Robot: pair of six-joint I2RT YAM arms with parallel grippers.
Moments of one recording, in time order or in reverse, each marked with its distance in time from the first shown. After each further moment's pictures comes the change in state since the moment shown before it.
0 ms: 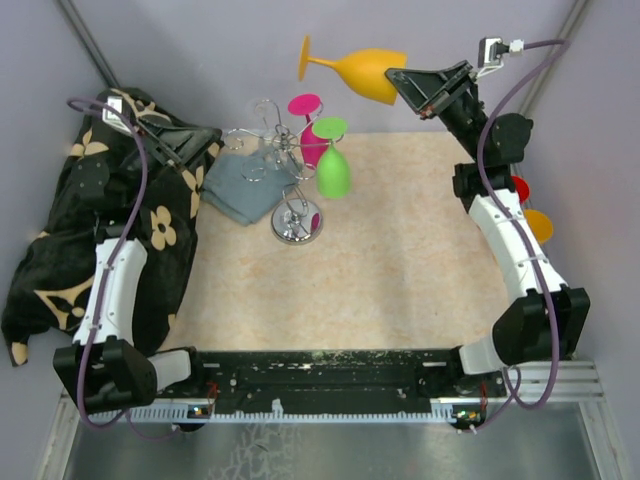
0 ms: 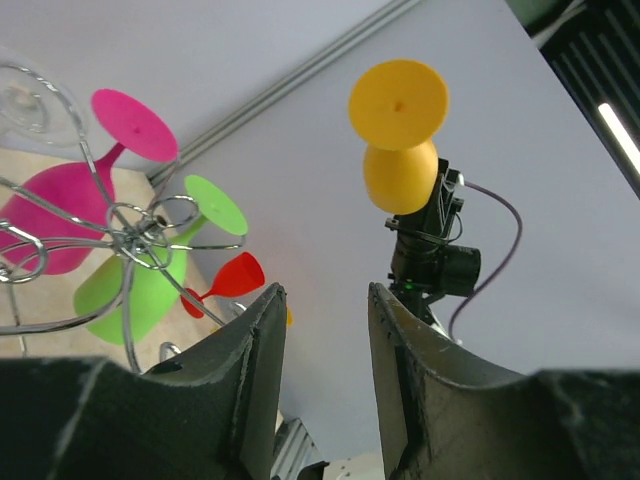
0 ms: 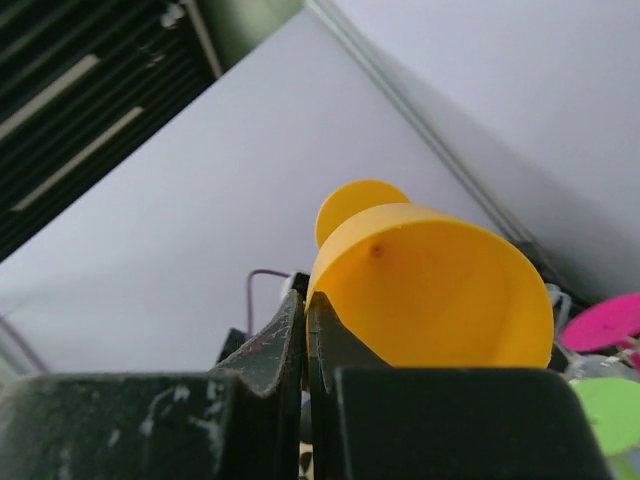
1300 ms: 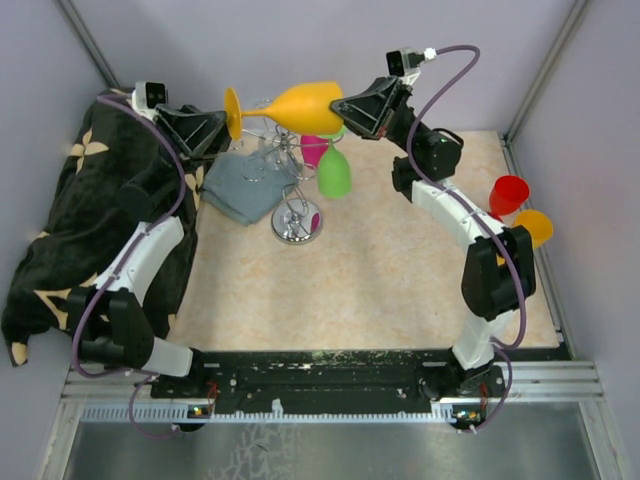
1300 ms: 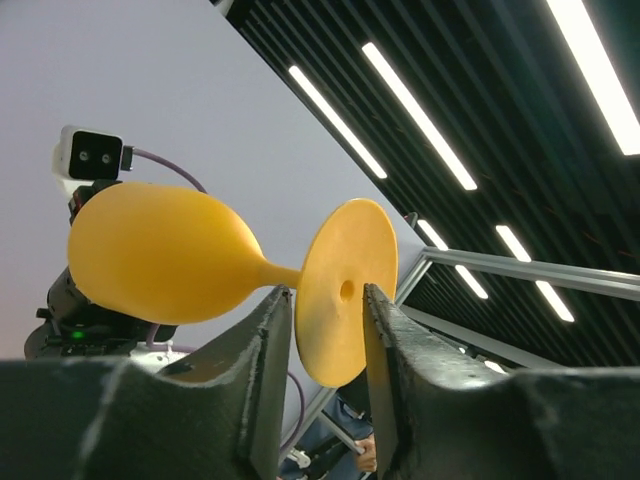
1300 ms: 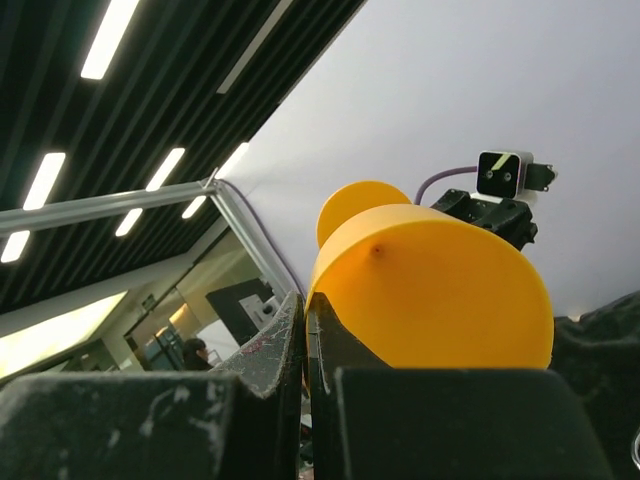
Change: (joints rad) left arm -0.280 0.238 0.048 0.899 -0.225 -0.630; right arm 0.238 0.340 0.107 0.752 -0.134 0.596
